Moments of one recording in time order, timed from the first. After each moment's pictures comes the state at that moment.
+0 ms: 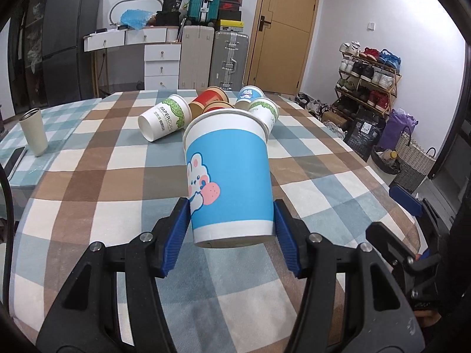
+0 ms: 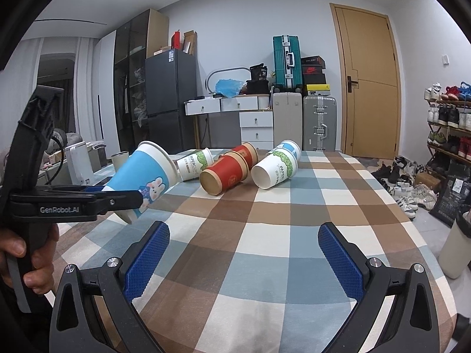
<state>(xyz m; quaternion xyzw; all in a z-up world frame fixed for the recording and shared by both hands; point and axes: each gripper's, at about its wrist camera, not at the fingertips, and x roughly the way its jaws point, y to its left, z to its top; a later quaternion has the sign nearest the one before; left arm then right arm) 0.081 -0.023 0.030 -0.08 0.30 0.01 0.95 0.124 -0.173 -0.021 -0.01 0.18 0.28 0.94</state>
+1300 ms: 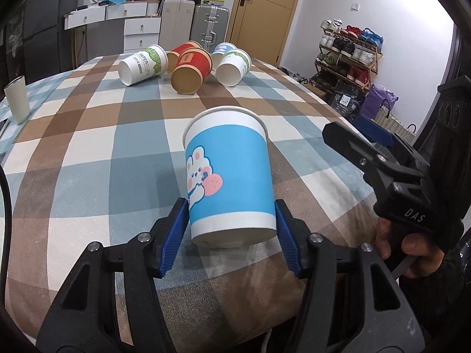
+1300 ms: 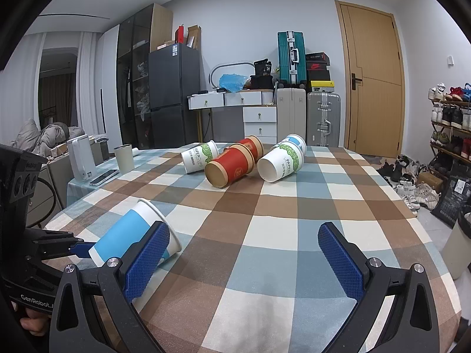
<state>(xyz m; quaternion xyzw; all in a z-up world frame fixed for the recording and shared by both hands) 0.032 -0.050 -0.023 -0.09 0.37 -0.05 0.92 0.120 -0.168 -0.027 -0.02 0.19 0.28 0.94</state>
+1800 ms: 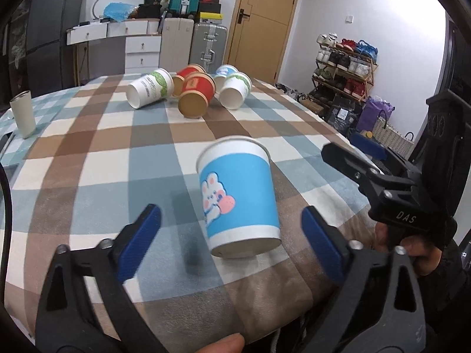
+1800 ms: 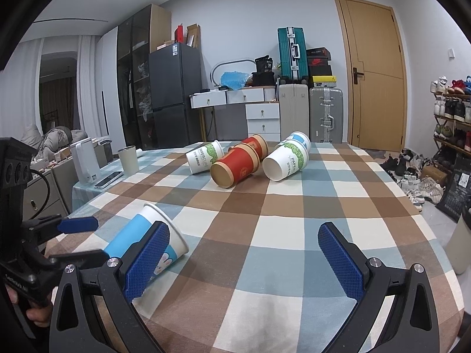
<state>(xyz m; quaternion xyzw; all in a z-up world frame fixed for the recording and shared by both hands) 0.014 -0.033 -0.003 -0.09 0.31 -0.04 0.95 0.121 -0.163 -0.018 -0.01 0.22 0.29 0.93</state>
